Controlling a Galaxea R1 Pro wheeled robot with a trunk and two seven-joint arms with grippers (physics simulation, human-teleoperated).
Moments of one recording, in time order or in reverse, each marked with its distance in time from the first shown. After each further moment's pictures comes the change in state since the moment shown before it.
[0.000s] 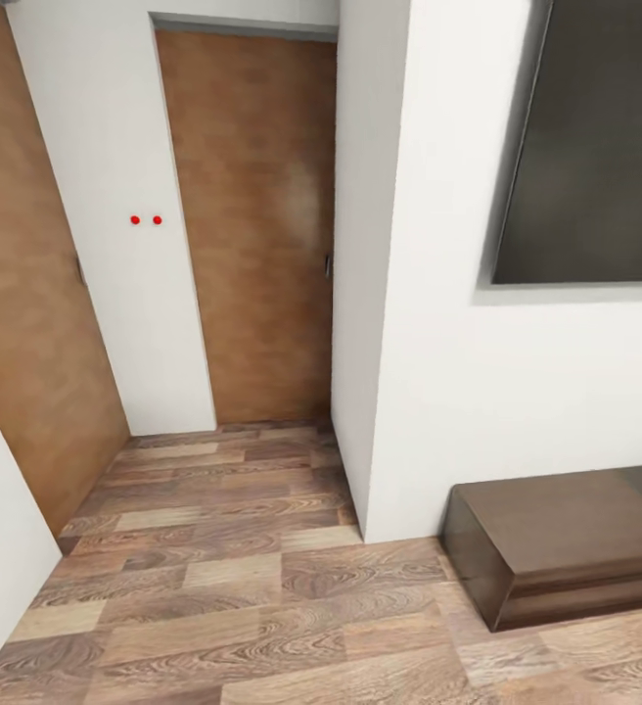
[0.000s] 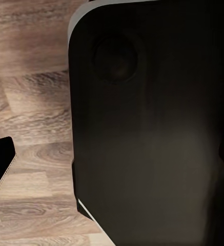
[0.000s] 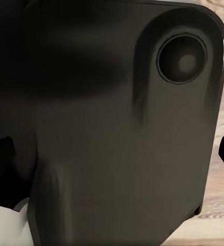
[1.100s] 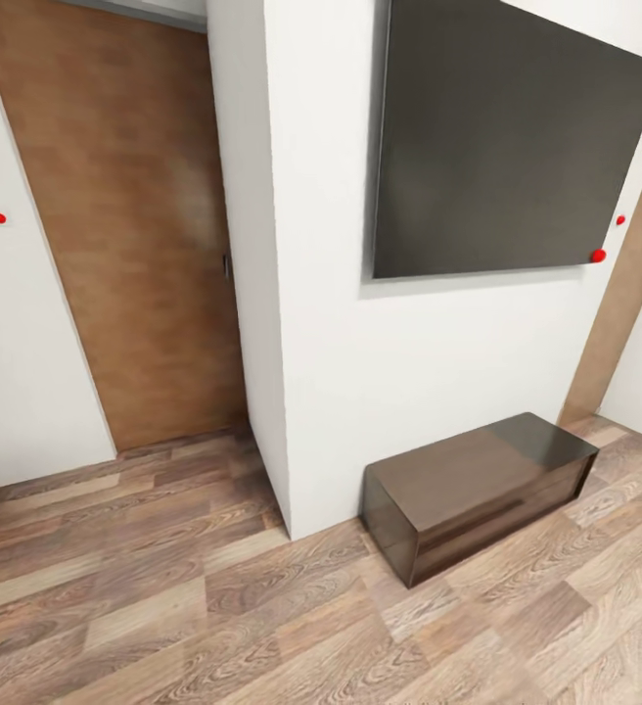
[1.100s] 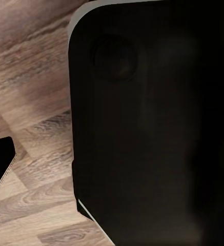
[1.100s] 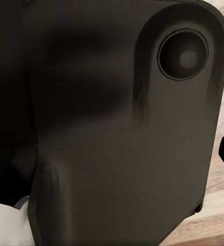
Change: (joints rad) left arm 0.000 0.000 0.000 0.000 0.000 0.000 0.000; right arm 0.000 0.001 -0.002 0.006 -0.001 0.000 0.000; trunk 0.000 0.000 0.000
